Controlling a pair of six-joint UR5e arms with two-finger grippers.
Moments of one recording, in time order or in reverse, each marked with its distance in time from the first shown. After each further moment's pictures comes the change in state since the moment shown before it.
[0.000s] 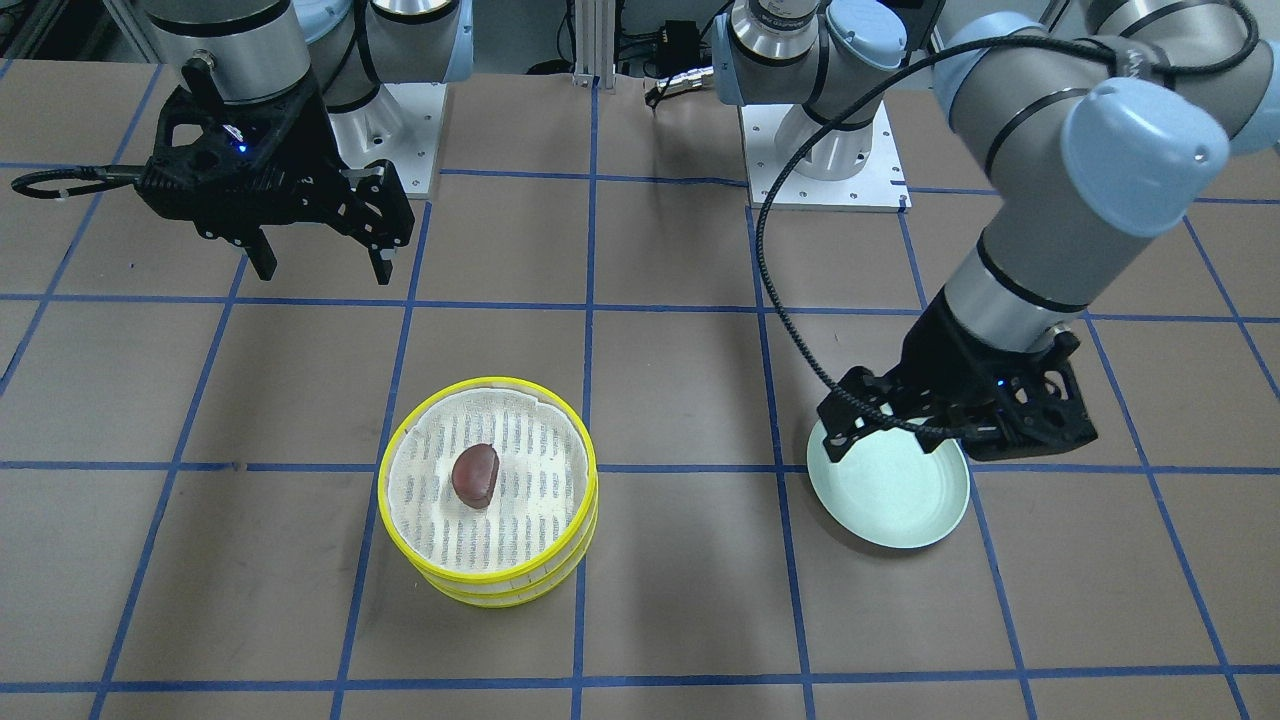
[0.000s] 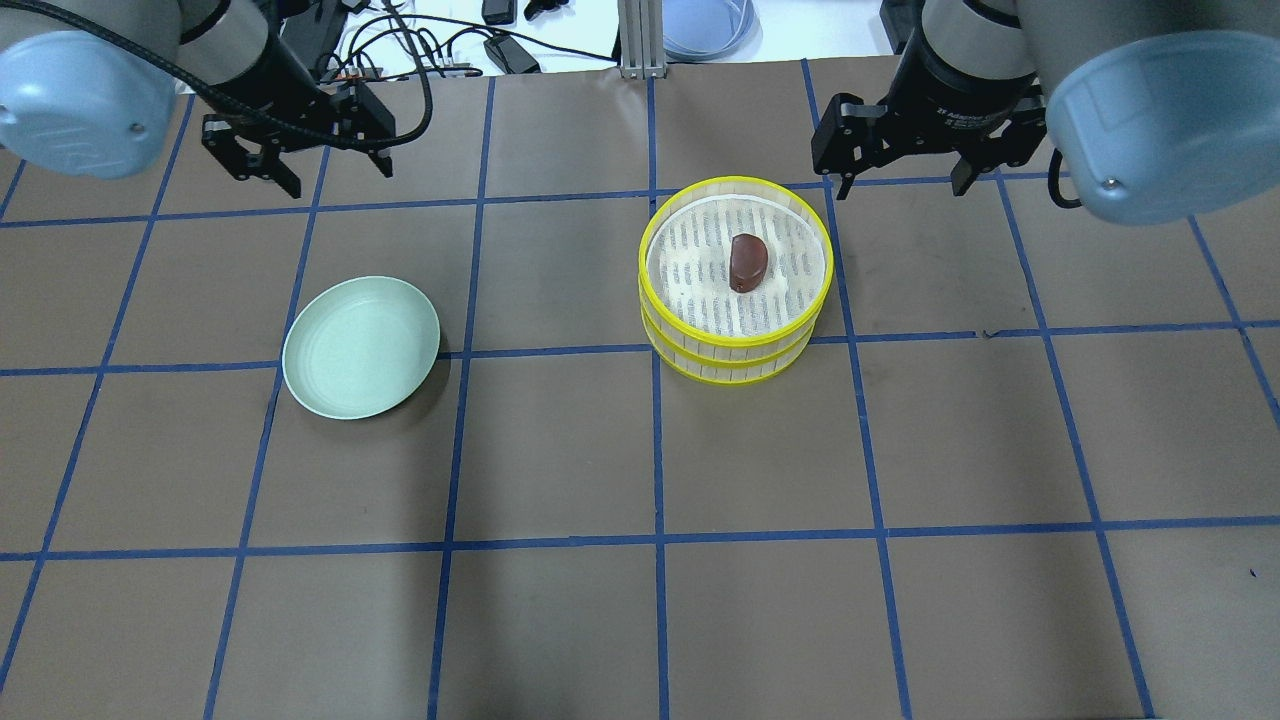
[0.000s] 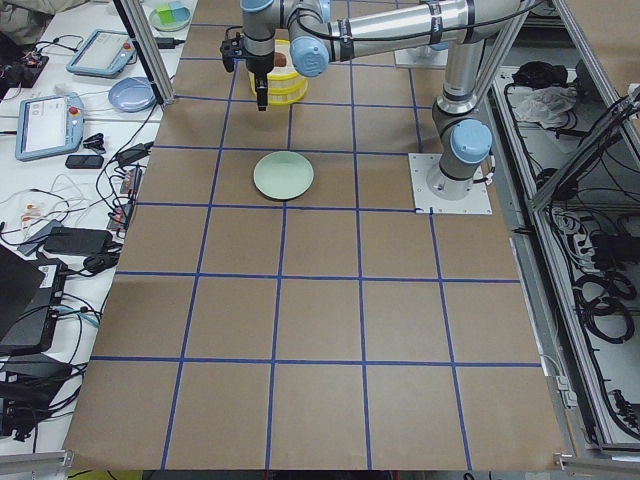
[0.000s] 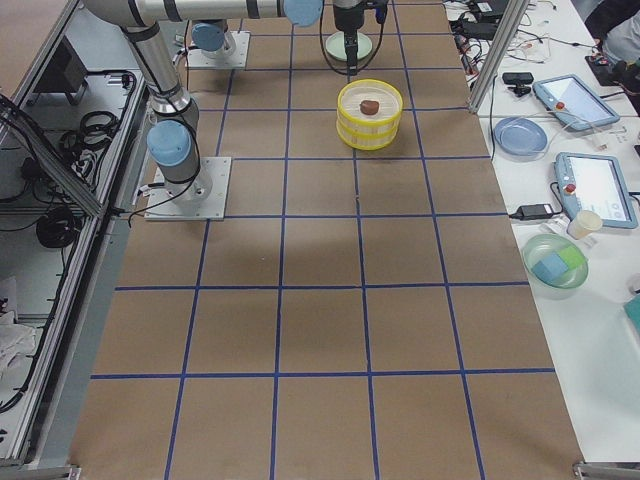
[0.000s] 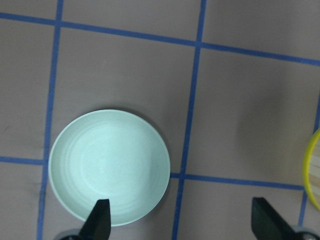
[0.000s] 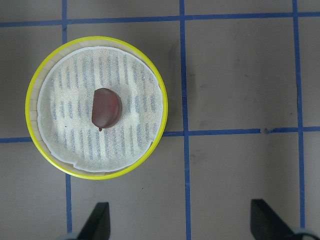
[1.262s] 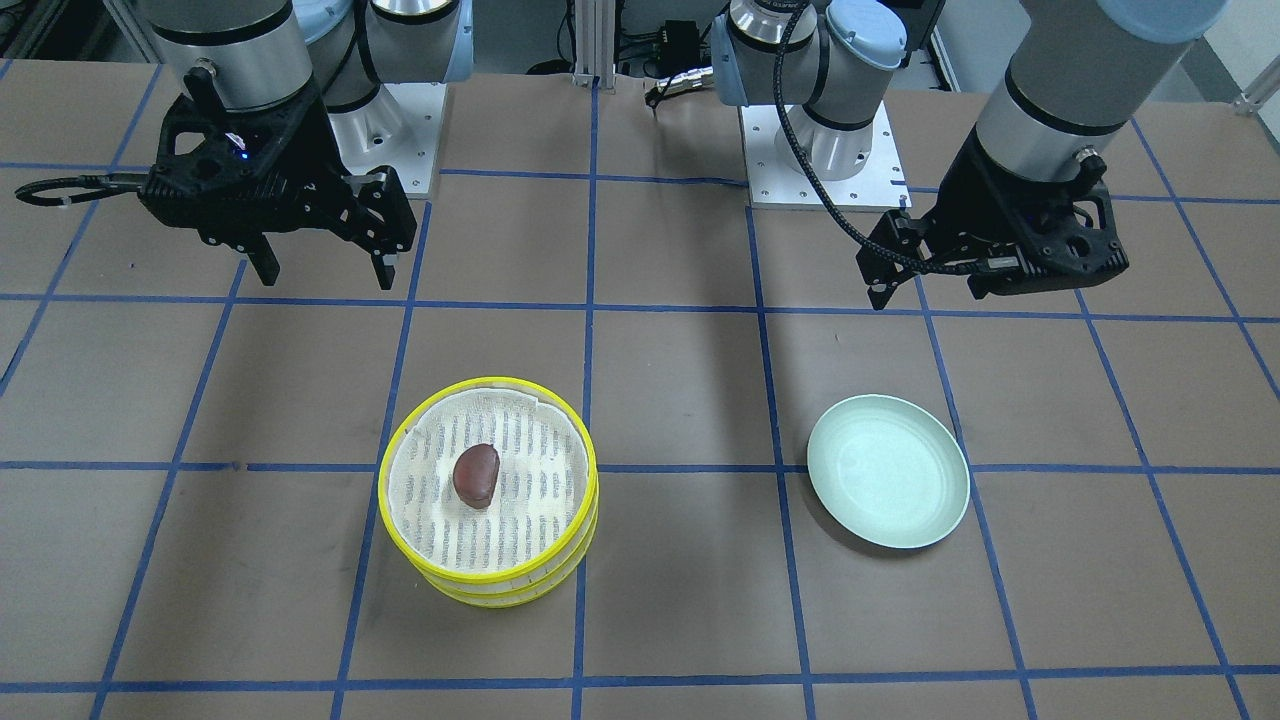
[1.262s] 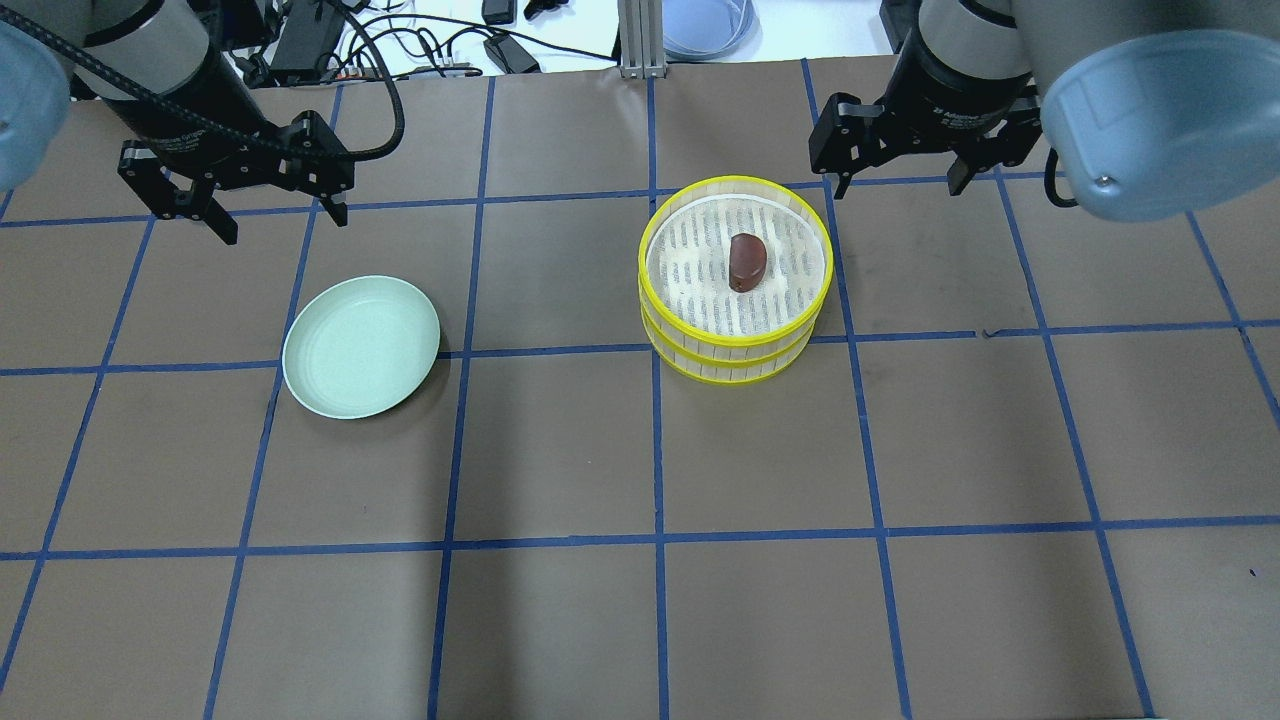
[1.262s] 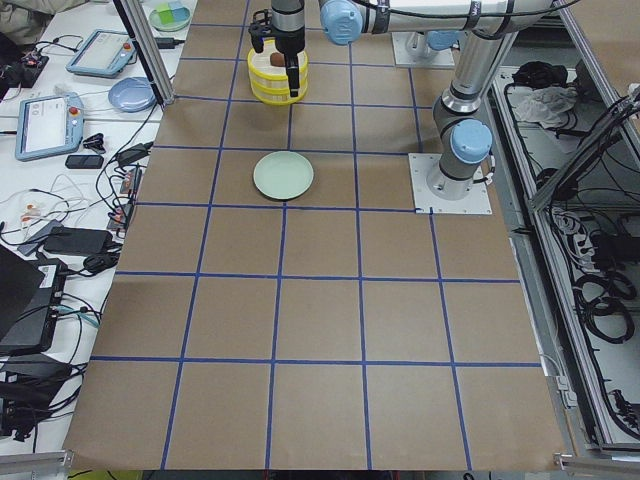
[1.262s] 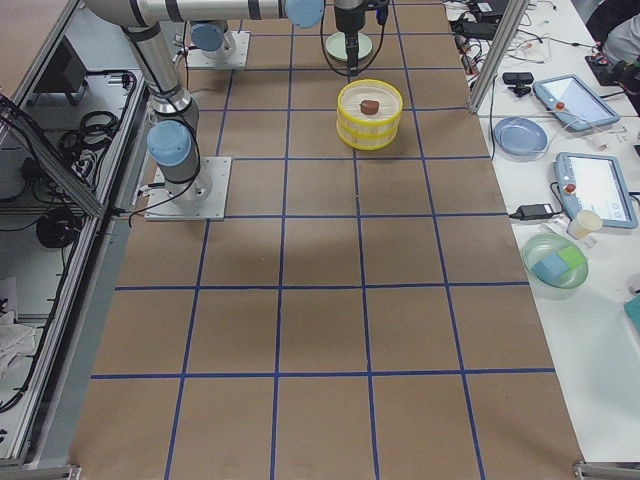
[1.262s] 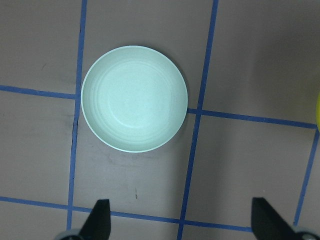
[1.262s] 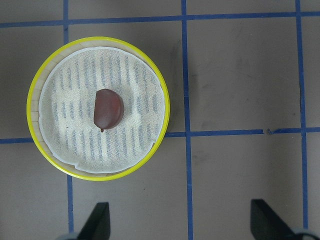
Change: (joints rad) left arm -0.035 0.130 -0.018 -0.186 0.059 -0.038; right arm 0.000 0.005 0.001 -0.007 0.007 0.001
